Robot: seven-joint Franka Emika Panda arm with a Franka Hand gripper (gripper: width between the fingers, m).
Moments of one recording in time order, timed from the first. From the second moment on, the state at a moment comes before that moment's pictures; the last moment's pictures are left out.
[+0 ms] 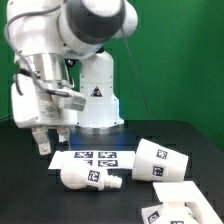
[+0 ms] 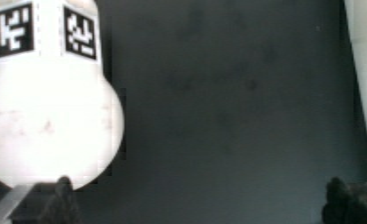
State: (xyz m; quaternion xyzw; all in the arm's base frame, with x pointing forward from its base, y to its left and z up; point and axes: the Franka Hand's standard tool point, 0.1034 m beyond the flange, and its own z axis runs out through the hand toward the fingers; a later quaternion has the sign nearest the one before) arm 0.501 -0.095 0.081 -0.59 0.78 -0.02 0.20
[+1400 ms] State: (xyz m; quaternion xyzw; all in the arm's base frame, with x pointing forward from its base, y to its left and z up) arm 0.503 -0.099 0.119 -0.61 0.76 0.04 0.21
